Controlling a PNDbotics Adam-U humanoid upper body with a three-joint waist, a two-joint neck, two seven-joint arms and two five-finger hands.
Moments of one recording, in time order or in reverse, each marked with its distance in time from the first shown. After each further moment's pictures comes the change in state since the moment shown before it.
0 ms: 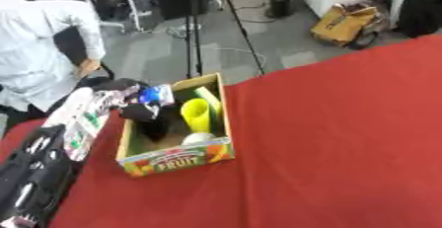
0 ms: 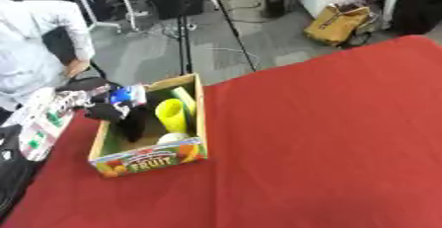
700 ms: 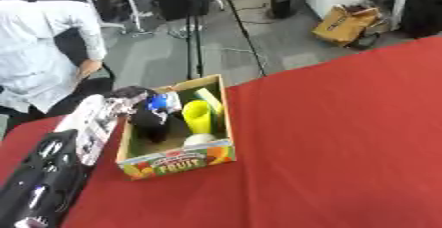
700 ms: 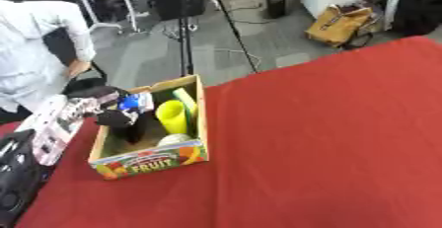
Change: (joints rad) left arm -0.023 -0.020 -0.001 0.030 -0.012 -0.043 -0.021; right arm 0.001 0.001 0.005 0.000 -0.009 -0.001 0.000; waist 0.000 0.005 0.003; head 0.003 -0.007
